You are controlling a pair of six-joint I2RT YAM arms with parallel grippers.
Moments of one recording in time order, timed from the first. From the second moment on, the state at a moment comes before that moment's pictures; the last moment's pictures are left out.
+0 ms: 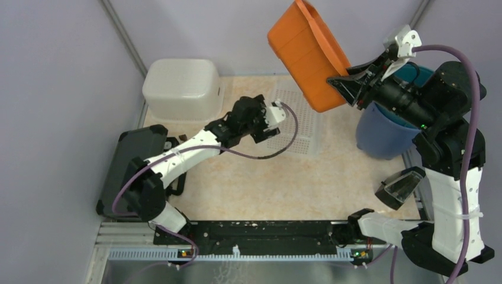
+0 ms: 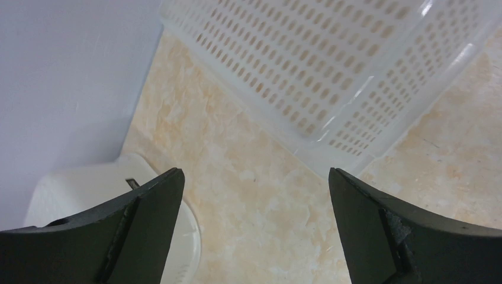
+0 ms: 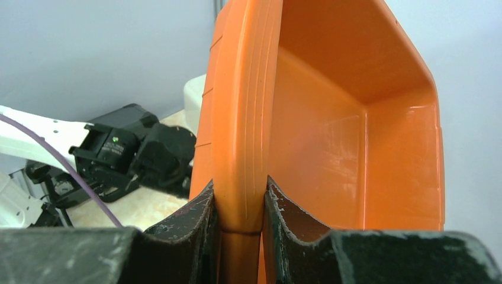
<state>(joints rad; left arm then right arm) -0.79 1.56 1.25 -0.22 -0.07 0.63 0.39 1.11 1.93 -0.74 -0.44 -0.05</state>
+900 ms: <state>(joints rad) -0.56 1.91 1.41 -0.10 0.11 0.08 0.39 1.11 1.93 -0.75 -0.47 -0.07</state>
